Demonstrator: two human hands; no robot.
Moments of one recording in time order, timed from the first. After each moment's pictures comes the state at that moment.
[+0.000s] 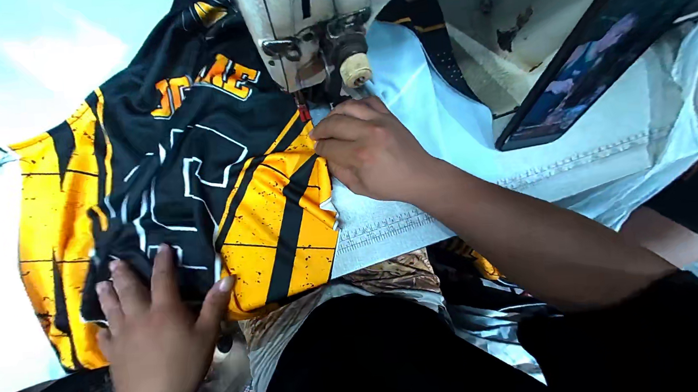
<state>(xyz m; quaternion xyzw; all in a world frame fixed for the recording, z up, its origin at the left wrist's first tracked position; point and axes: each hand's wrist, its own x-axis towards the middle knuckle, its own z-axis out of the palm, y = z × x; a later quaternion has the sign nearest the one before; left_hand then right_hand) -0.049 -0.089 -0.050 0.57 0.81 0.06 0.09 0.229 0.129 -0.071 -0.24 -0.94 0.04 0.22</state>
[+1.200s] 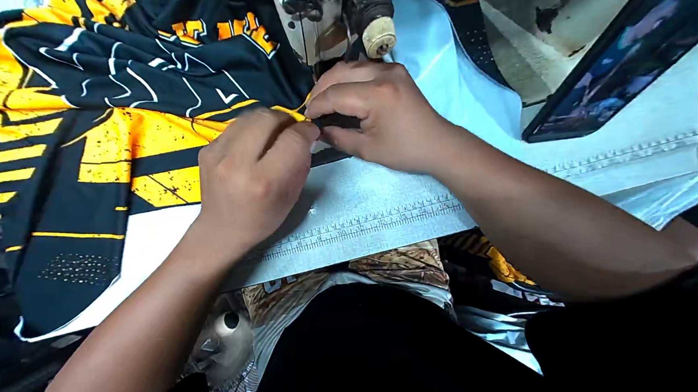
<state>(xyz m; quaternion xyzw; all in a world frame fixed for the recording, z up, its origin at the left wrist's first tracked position) 0.008 0.047 -0.039 0.83 0.44 0.33 -0.08 0.212 0.143 -0.048 -0.18 -0.91 0.21 0.32</state>
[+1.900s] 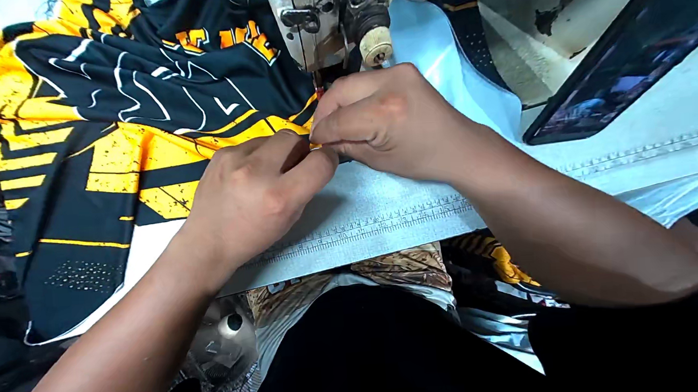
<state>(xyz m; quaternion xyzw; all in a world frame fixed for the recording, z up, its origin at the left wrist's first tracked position) 0.009 0.042 -0.013 0.89 0.38 0.24 -0.04 0.218 0.135 -0.024 -0.11 -0.93 0.18 0.31</state>
